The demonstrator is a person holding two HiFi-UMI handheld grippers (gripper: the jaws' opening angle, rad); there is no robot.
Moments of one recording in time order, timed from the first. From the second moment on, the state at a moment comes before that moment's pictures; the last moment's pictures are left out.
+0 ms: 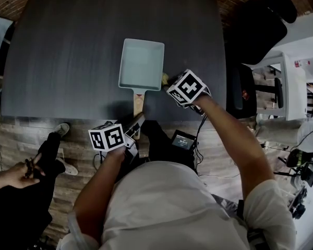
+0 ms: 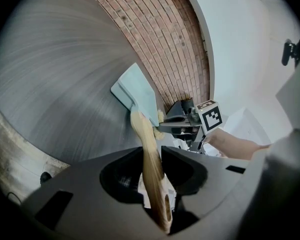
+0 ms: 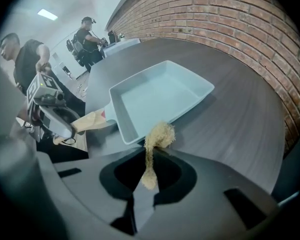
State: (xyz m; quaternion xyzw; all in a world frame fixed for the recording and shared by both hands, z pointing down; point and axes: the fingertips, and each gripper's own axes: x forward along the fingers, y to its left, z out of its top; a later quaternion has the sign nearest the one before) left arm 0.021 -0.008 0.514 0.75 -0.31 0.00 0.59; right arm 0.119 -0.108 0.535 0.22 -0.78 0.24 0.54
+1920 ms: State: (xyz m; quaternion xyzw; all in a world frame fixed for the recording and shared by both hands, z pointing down) left arm -0.025 0.031 0.504 0.78 -0.24 0.05 0.58; right arm 0.155 -0.183 0.477 0.18 -0.77 0.18 0.59
